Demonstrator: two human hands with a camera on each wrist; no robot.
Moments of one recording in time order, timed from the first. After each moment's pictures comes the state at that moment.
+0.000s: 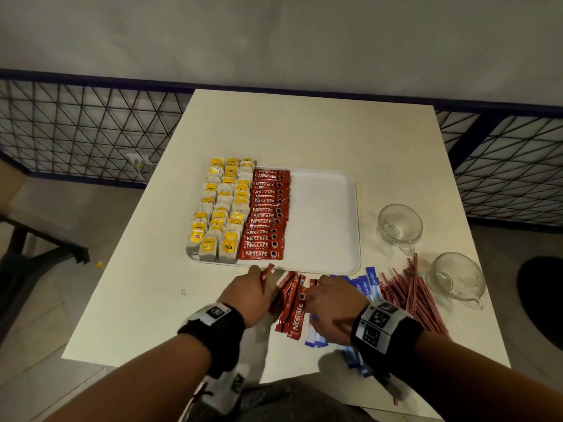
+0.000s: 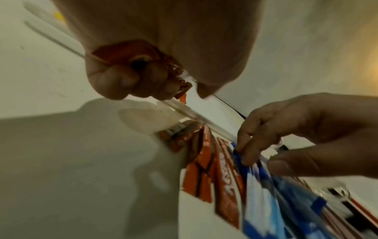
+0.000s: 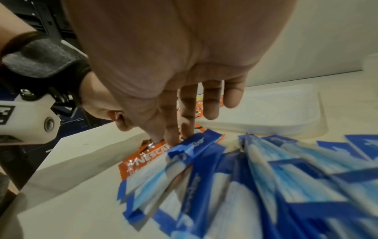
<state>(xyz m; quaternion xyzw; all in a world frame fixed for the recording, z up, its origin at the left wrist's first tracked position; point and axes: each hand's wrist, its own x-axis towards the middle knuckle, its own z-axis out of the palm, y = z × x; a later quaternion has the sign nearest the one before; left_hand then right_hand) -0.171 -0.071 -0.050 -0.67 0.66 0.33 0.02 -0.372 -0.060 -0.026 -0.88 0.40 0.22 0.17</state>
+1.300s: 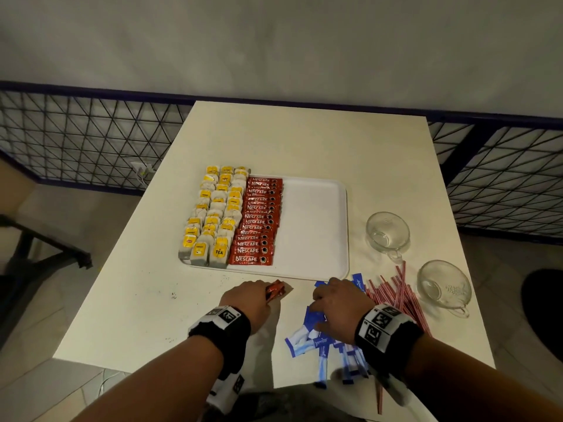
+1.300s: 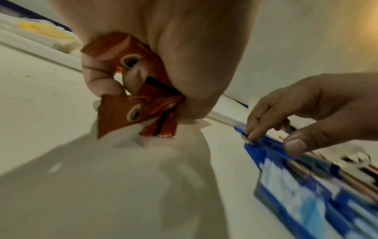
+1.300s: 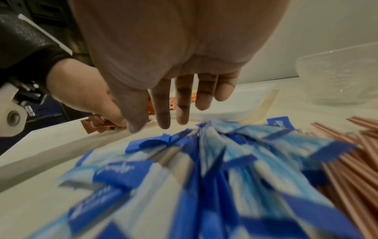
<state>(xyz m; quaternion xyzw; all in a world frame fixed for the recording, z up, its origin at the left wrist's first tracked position) -0.203 -0.070 -0.048 -0.66 0.70 0.26 0.14 -0.415 -0.066 -0.049 -0.87 0.42 0.18 0.19</state>
